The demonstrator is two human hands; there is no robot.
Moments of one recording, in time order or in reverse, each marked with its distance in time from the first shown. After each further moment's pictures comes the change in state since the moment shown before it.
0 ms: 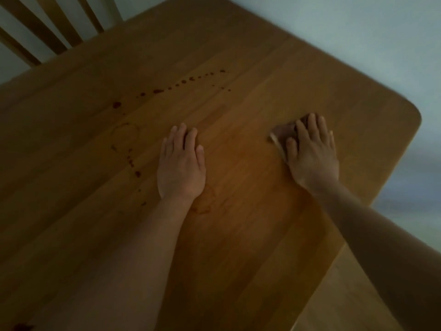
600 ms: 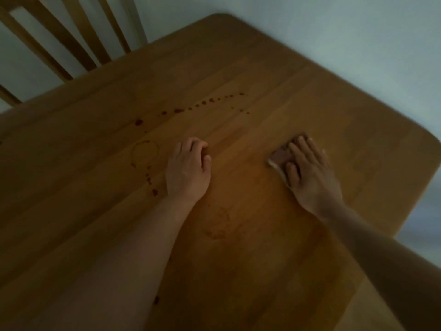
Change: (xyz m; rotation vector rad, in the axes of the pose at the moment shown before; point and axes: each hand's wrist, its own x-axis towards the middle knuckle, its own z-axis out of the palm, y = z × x) left_hand 0.034 -0.017 -0.016 -0.109 0.036 0.002; right_hand 0.022 -0.013 0.011 0.023 -0.034 -0.250
